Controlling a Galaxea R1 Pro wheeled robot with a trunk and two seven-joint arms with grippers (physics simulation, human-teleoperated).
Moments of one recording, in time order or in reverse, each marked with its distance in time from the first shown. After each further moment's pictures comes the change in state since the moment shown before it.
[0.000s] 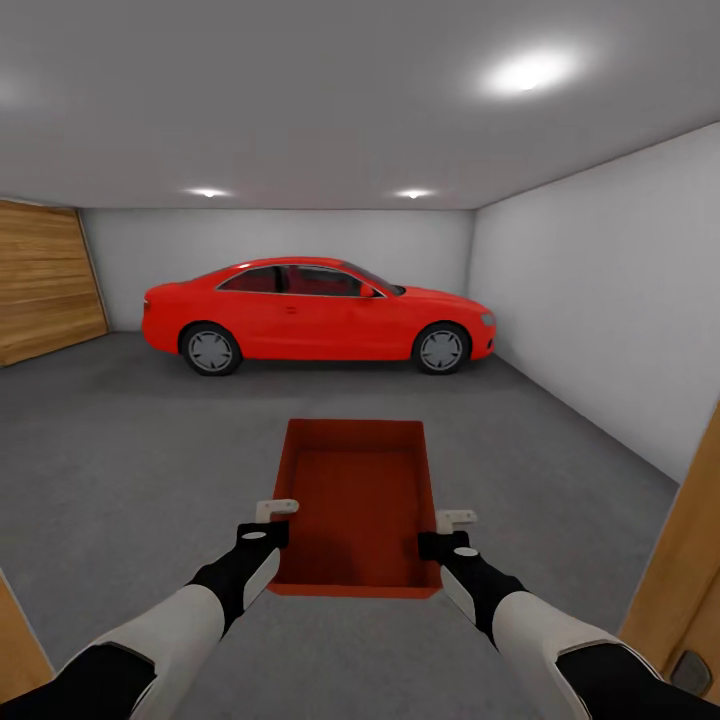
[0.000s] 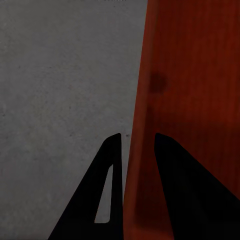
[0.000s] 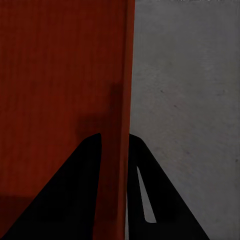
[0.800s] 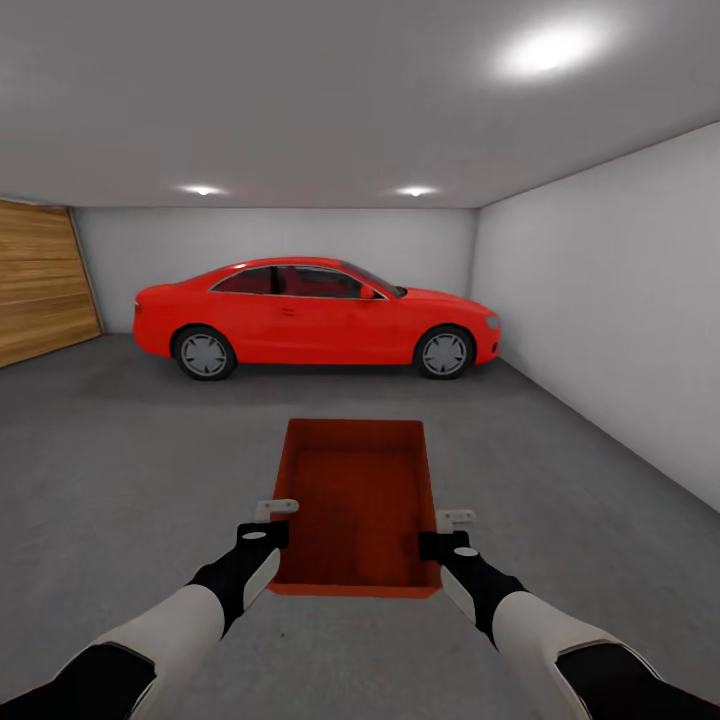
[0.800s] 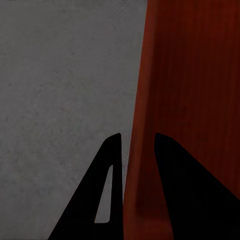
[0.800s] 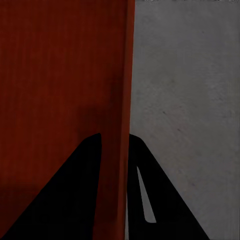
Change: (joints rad) left arm 0.000 0.000 0.001 -0.001 -0.001 -0.002 0.000; right arm 0.000 0.000 -0.001 -0.001 0.002 -0.001 0.000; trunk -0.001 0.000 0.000
